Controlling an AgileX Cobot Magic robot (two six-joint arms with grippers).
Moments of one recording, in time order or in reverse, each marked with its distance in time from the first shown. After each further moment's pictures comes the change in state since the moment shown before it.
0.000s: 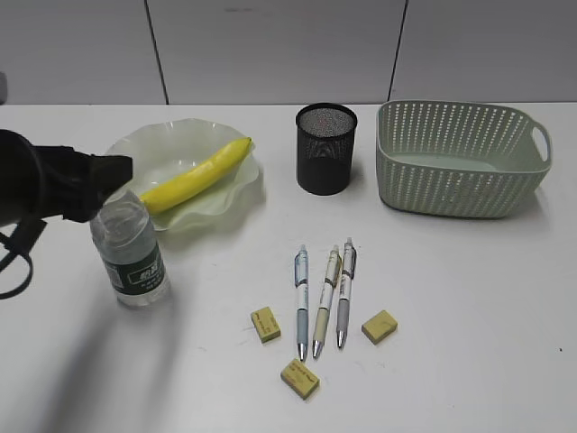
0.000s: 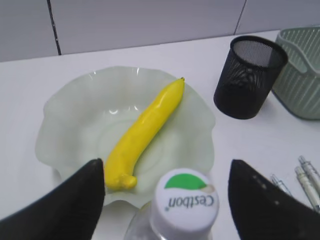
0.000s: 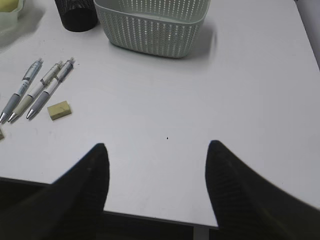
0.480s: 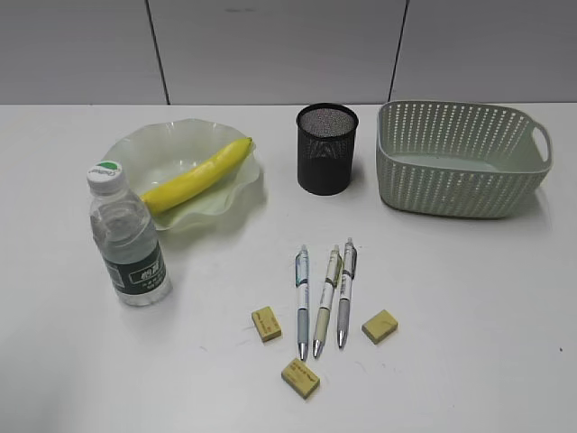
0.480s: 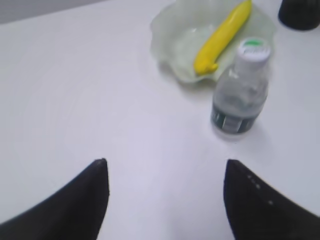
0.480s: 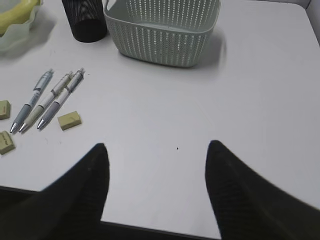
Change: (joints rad) left arm 0.000 -0.768 -0.153 0.141 1.207 0.000; right arm 0.000 0.000 0.031 0.033 -0.061 0.001
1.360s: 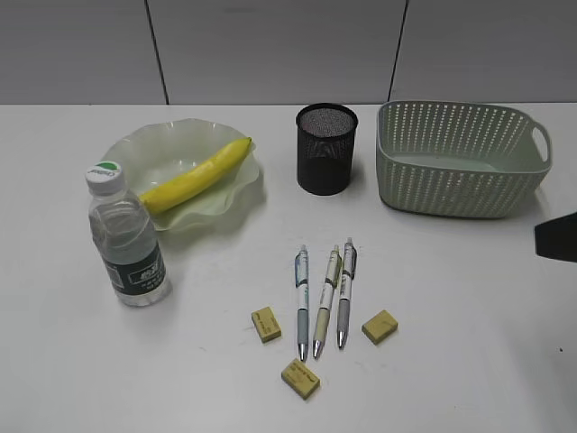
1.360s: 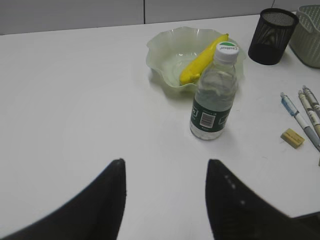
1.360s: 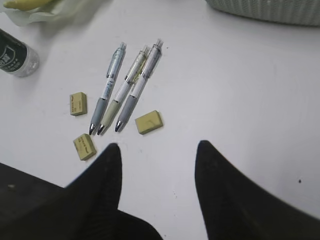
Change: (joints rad) left arm 0.001 -0.517 0.066 -0.101 0.208 0.020; right arm 0.007 0.957 -0.083 0.508 -0.366 -0.329
